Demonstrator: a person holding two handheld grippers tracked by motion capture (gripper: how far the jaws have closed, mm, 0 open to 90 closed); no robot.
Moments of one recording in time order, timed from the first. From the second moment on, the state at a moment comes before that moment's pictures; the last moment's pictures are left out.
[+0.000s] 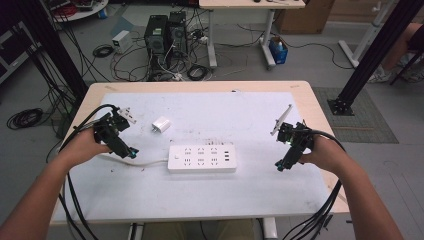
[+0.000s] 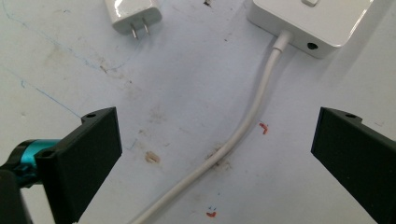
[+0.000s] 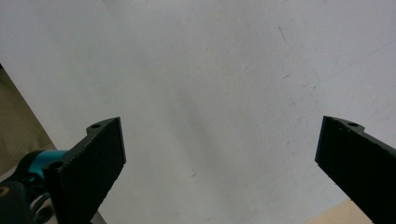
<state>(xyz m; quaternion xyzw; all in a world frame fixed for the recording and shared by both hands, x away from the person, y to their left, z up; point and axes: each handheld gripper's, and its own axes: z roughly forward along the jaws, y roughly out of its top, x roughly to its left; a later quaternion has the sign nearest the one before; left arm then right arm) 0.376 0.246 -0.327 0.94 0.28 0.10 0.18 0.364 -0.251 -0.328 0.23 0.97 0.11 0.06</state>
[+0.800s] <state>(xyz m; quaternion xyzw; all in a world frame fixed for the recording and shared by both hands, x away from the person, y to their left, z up) 0.369 0.244 -0.322 0.93 0.29 0.12 0.18 0.364 -0.245 -0.327 0.22 0.97 0.11 0.06</state>
